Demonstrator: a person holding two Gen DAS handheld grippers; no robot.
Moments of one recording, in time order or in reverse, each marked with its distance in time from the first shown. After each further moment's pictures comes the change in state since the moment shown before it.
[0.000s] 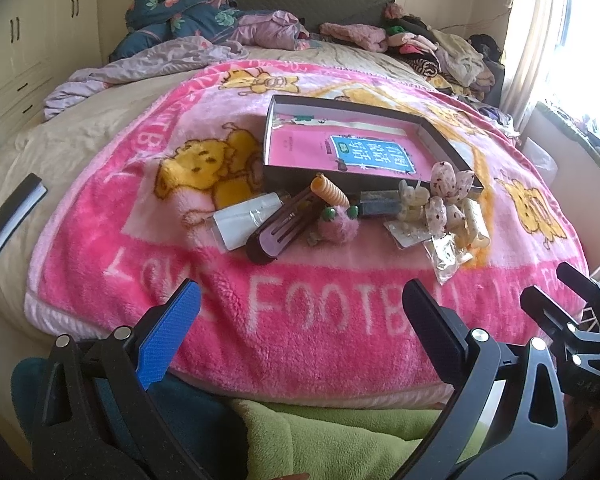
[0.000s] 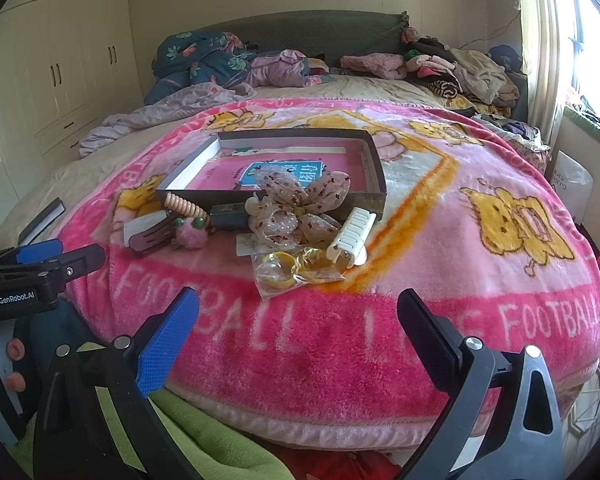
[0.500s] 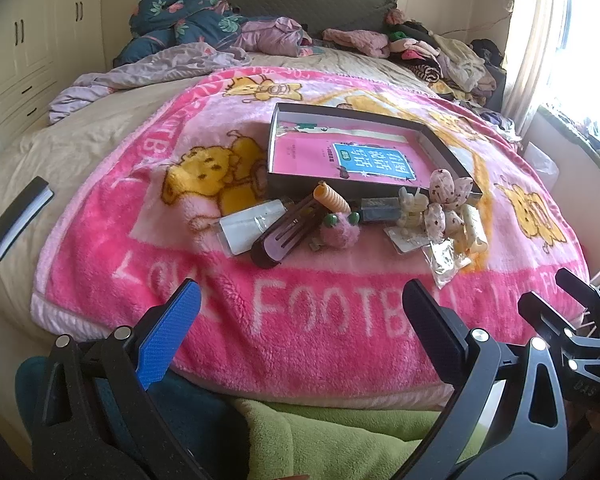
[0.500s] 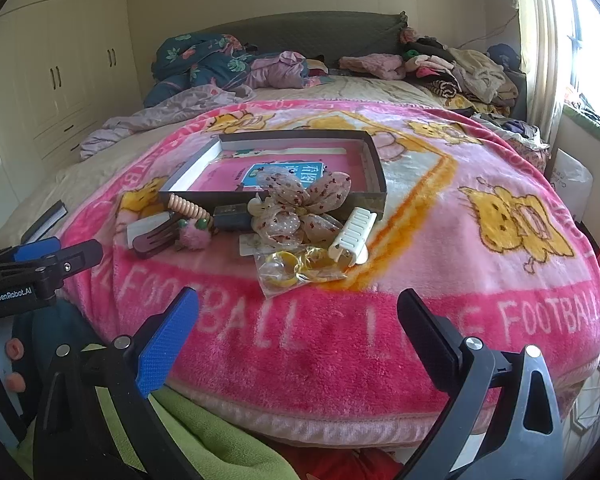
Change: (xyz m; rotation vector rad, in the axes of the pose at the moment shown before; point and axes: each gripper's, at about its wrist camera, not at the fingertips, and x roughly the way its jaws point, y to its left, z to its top) left arm -0.007 -0.004 -0.003 0.000 -0.019 0.011; right arm -0.003 -0.001 0.000 0.004 -0.007 0.000
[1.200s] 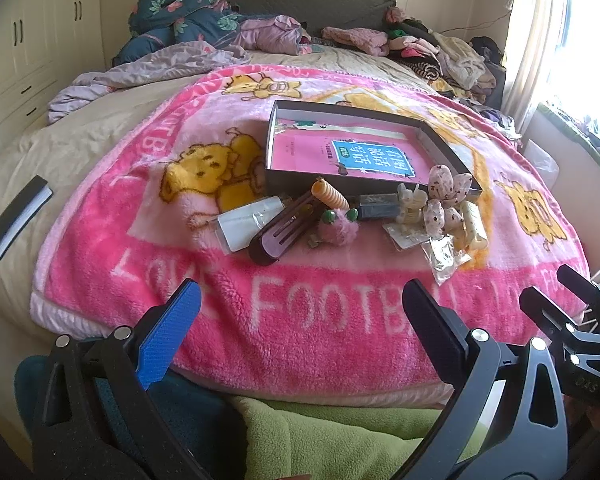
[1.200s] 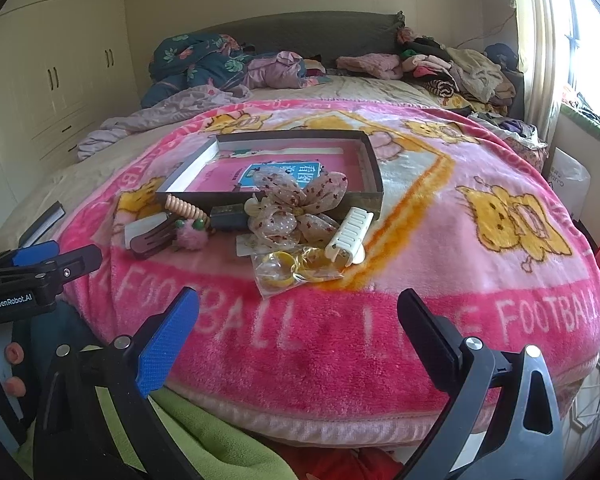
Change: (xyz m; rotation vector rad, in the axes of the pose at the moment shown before) left arm 0.000 0.001 0.000 0.001 0.002 -0.004; right arm -0.001 -0.002 0.000 0.006 -0.001 -0.006
